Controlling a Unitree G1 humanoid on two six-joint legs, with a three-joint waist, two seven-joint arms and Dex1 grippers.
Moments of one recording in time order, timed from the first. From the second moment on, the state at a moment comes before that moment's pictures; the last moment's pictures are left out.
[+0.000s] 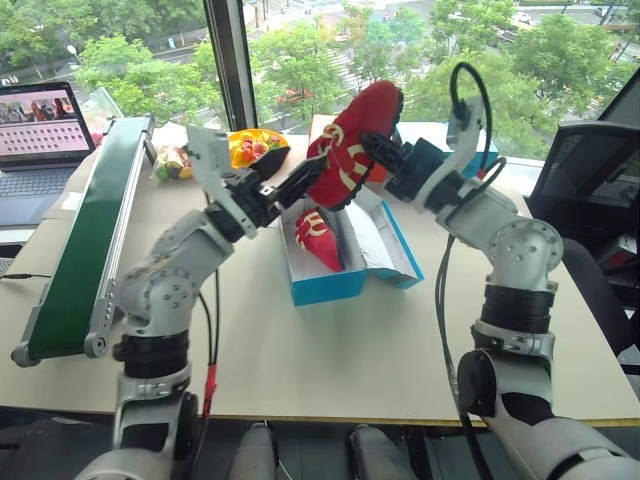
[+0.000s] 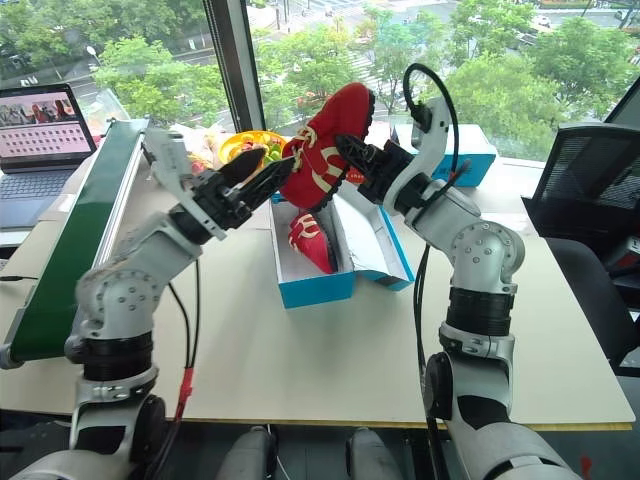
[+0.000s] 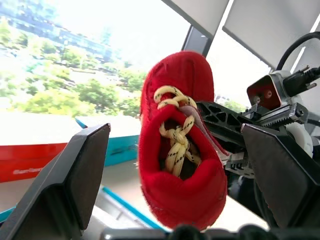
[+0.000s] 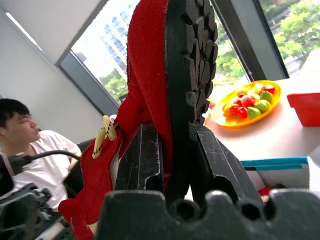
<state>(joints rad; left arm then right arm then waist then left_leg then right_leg) -0.50 0.54 0.27 -0.28 -0.82 0.68 -0.44 -1.00 -0.33 -0.12 0.11 0.81 0.96 0.31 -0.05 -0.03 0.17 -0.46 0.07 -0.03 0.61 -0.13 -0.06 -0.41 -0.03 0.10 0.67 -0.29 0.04</state>
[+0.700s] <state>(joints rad) -0.18 0.71 0.25 -0.57 -0.81 0.78 -0.51 -1.09 -0.30 0.19 0.49 0.41 0.75 0.69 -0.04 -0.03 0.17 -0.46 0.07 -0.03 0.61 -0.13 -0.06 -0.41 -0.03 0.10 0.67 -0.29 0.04</state>
